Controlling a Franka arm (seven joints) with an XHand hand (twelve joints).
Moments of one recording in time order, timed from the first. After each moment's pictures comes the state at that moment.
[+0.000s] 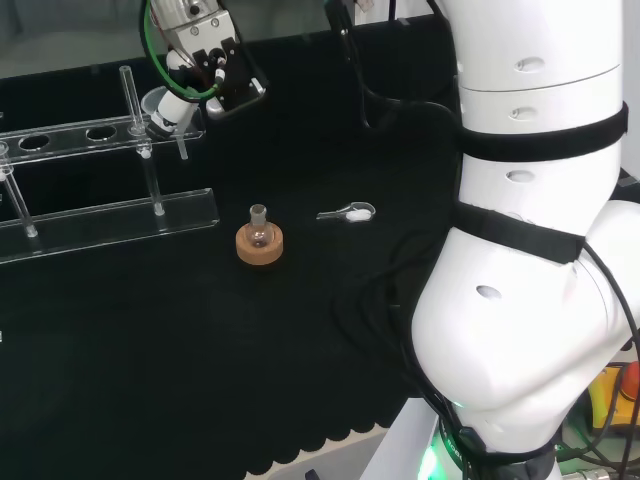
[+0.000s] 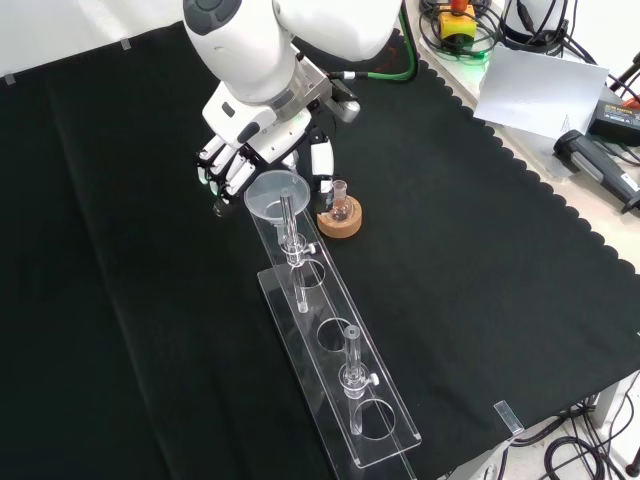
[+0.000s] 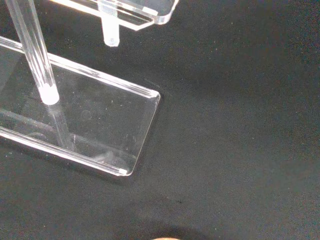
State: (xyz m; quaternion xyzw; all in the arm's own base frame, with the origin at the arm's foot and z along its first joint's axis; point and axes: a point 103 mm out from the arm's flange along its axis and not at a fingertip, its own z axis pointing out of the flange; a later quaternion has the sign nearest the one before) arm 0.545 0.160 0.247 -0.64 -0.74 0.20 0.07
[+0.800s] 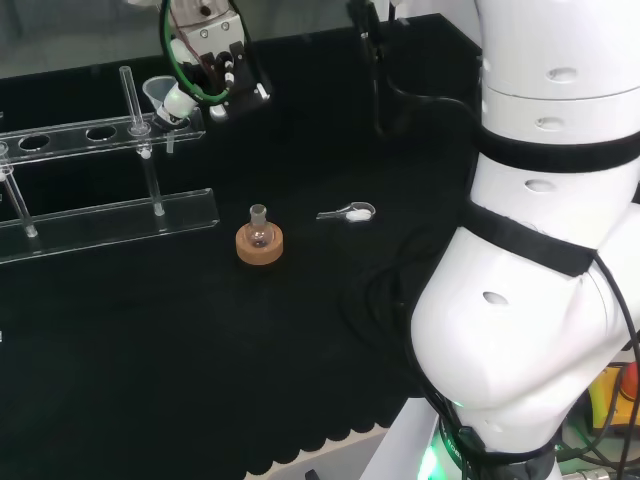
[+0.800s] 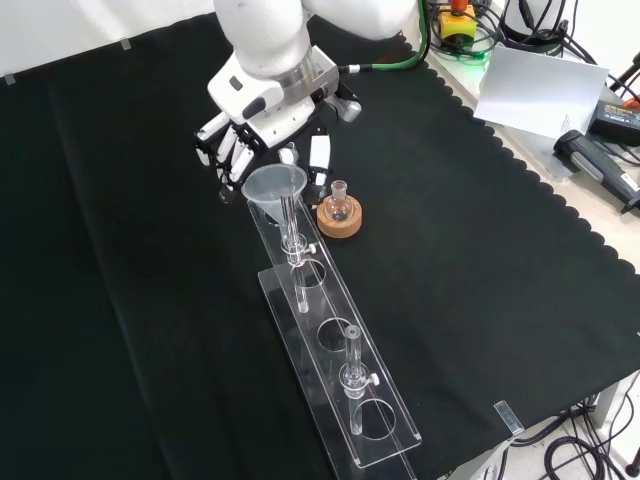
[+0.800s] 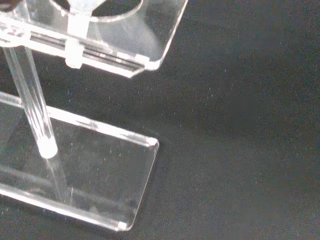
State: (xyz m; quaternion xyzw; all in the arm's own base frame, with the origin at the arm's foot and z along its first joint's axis) arm 0.545 0.156 0.256 -0.66 -0.74 0.12 0.03
